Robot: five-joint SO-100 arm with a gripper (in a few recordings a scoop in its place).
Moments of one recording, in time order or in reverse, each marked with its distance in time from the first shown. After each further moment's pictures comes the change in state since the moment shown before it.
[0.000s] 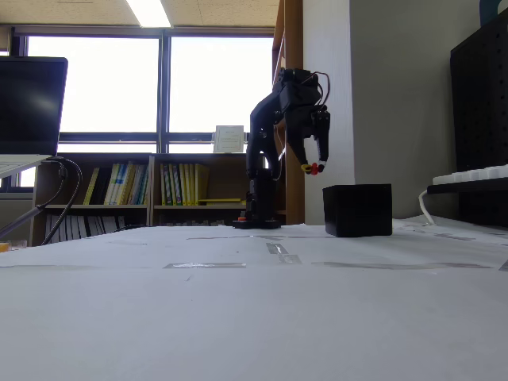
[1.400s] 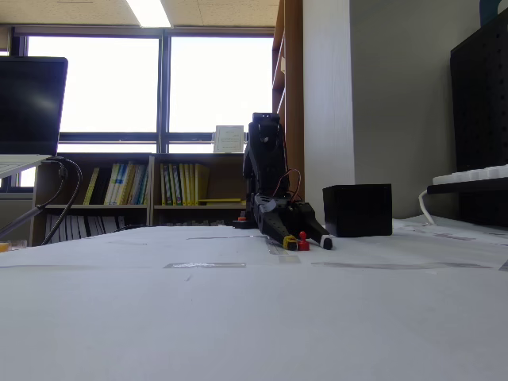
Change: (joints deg) arm 22.1 41.7 -47.5 -145.5 -33.3
